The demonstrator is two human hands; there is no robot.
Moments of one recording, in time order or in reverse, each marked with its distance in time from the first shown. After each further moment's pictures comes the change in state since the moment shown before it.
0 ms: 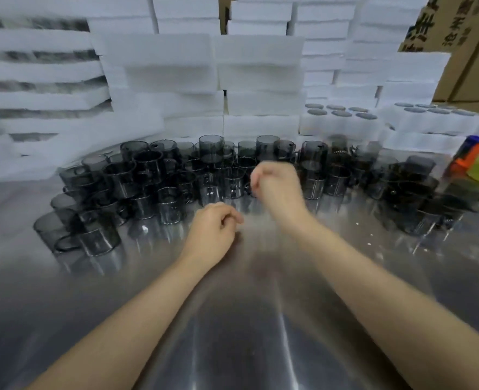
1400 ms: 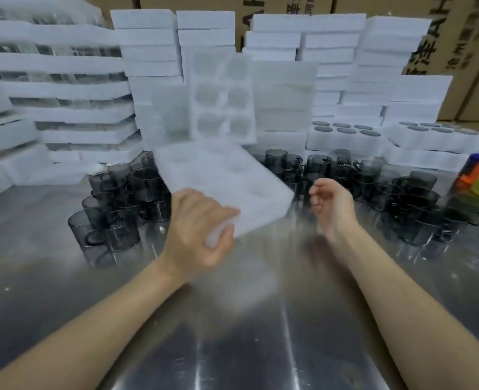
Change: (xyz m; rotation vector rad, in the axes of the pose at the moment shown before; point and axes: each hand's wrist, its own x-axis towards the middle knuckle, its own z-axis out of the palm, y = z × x) left_hand -0.022 0.005 -0.048 0.118 0.573 0.909; right_hand 0.015 0.051 -0.073 0.650 0.262 0.290
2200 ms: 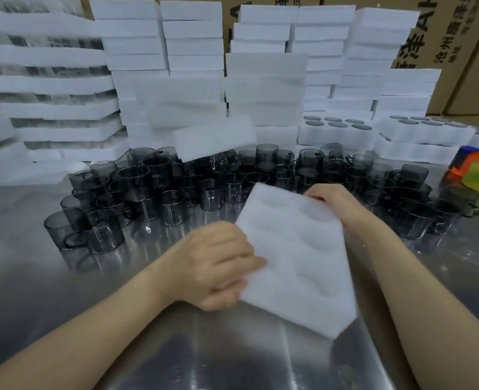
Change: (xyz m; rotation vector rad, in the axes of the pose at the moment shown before) left_hand -0.003 0.017 0.001 -0.242 -0.469 0.365; right_hand 0.006 -0.018 -0.032 -0.729 -0.266 0.015
